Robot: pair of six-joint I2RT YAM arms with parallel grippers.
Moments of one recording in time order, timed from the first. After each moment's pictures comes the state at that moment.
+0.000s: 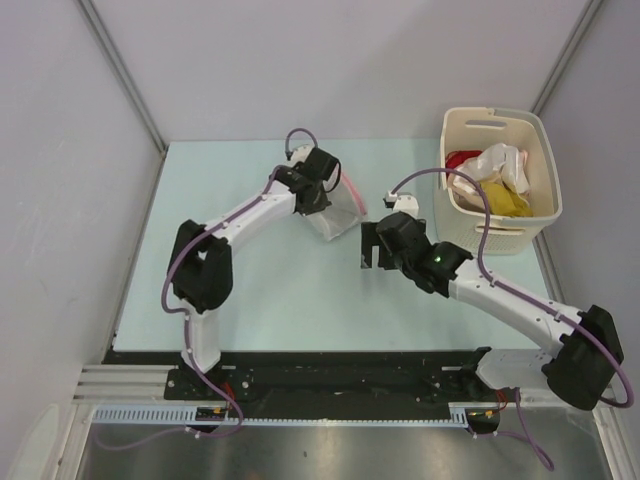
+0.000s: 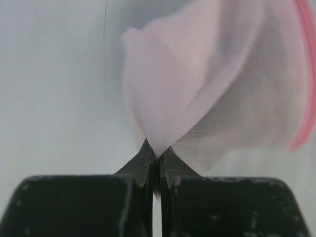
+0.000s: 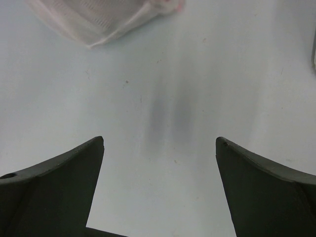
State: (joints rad) left arm -0.62 1.97 1.70 -0.70 -0.38 -0.81; right arm 0.80 1.24 0.98 -0.48 0.41 0.54
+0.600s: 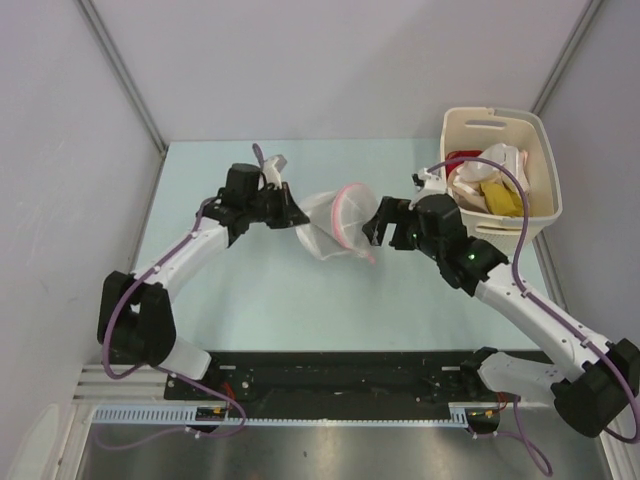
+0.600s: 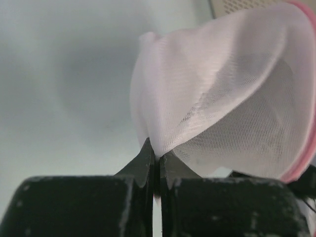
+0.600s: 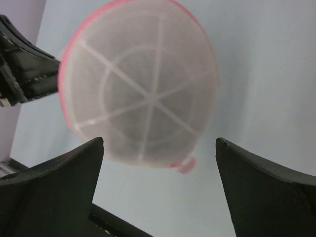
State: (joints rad) left arm -0.36 1.48 1.12 -0.27 0.43 -0.44; right arm 0.62 1.10 0.98 -0.33 0.10 0.57
